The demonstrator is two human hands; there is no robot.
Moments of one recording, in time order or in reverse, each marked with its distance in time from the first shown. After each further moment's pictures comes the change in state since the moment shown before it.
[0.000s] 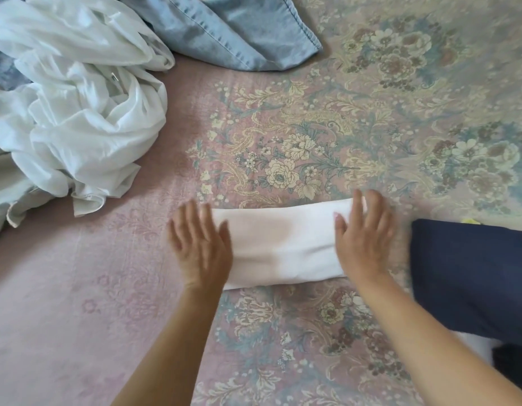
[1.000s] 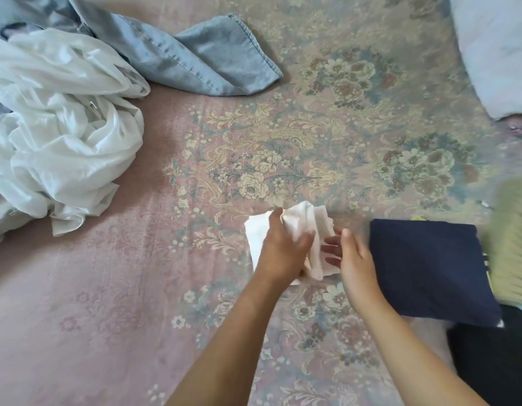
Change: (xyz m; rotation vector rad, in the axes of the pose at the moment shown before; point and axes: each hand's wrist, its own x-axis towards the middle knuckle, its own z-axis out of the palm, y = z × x) left_hand 0.005 0.151 -0.070 -1.084 -0.795 -0.368; right_hand -0.037 0.024 -0.049 1.193 -0.246 0.683
